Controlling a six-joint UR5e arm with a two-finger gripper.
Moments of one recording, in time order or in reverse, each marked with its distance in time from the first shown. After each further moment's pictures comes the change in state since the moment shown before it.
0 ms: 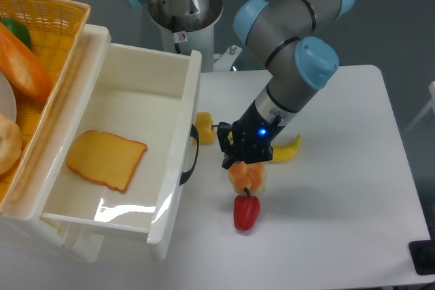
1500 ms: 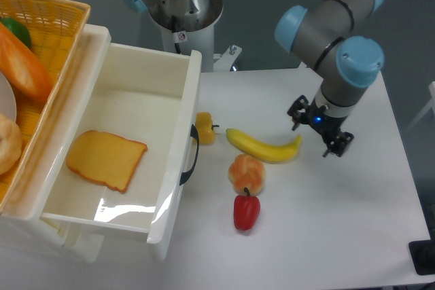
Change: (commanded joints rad) arm 0.129 -0.043 -0.051 0.138 0.492 0.559
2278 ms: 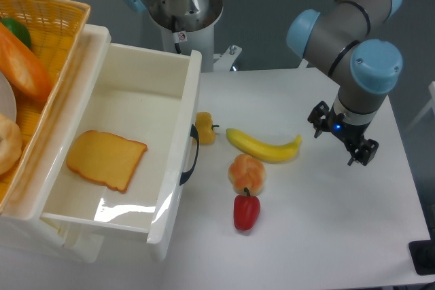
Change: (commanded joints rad) arm -0.011 -0.101 0.235 -0.035 0.112 0.127
